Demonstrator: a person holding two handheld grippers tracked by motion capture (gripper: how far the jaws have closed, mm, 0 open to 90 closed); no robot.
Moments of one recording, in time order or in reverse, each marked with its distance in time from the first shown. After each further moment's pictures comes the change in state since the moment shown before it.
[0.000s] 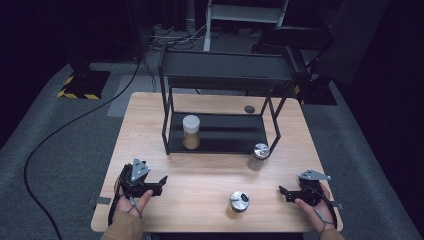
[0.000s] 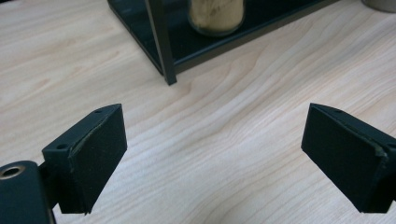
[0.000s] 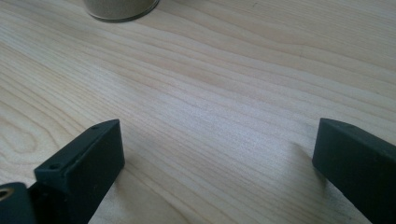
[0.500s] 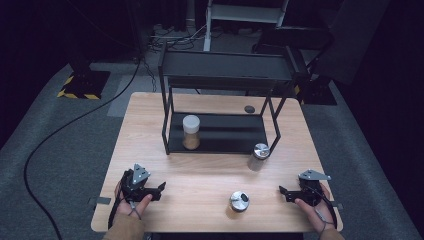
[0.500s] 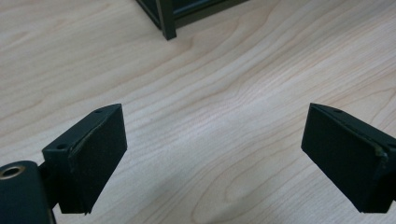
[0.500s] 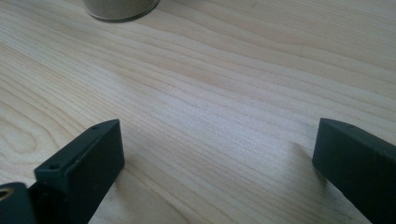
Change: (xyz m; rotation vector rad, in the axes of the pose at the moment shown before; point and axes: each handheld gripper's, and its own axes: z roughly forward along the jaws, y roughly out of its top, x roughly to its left) left arm 0.003 -0.013 0.014 0.080 -0.004 -0.029; right arm 0.000 0.000 0.000 0.000 0.000 0.000
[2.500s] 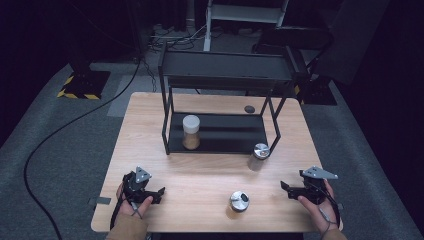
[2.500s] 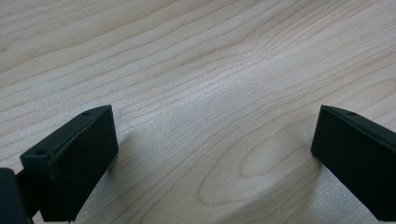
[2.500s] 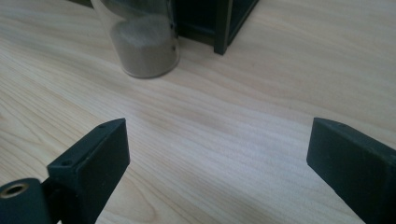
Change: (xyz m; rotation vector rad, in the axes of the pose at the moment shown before) left arm 0.006 0.003 0.017 0.109 -0.006 -0.029; right arm 0.008 0.009 -0.027 -0.104 0.009 0.001
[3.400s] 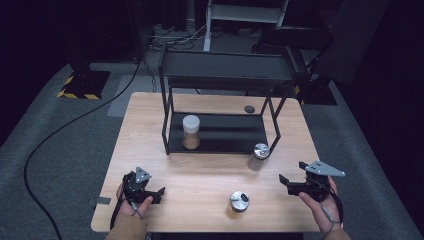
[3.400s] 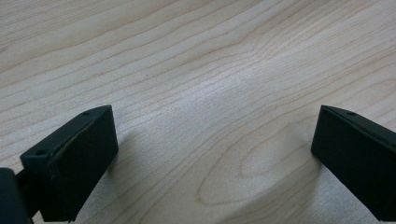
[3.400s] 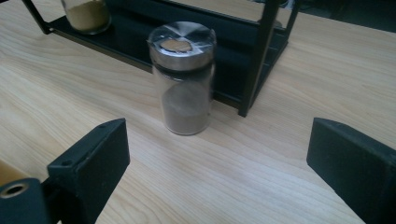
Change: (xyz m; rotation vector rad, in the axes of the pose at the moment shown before) left arm 0.000 0.000 0.000 0.000 0.000 0.000; right arm 0.022 0.028 -0.029 -0.105 0.033 -0.046
